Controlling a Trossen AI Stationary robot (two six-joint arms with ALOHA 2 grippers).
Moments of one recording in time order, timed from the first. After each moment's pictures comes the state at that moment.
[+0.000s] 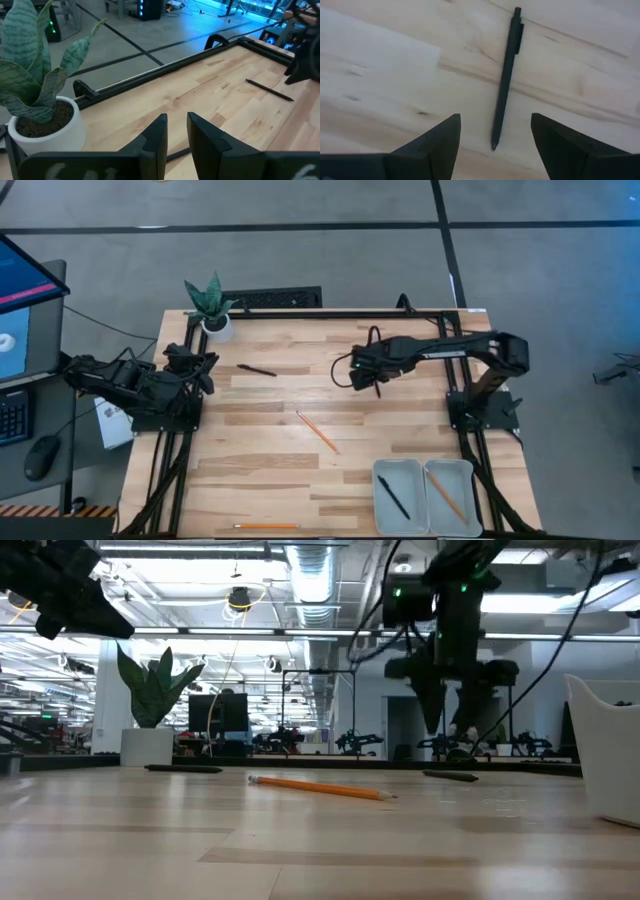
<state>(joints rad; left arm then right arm) -0.28 0.23 0.52 -0.93 -0.98 -0.72 -0.20 1.66 1.11 -0.90 0.14 0.96</state>
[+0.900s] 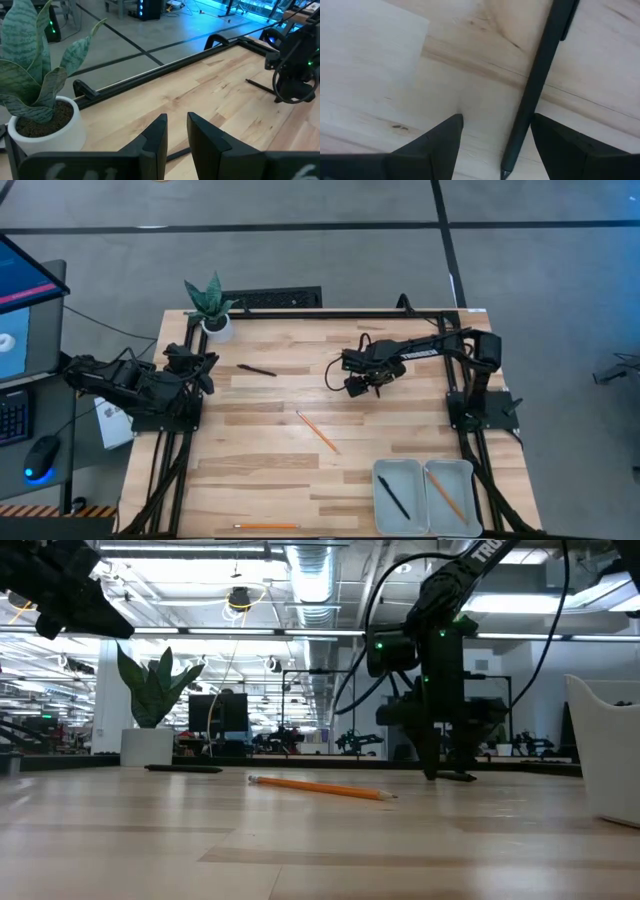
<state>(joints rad) -0.28 0.23 0.52 -0.93 -0.98 -0.72 -0.24 1.86 1.11 -0.81 0.00 0.88</state>
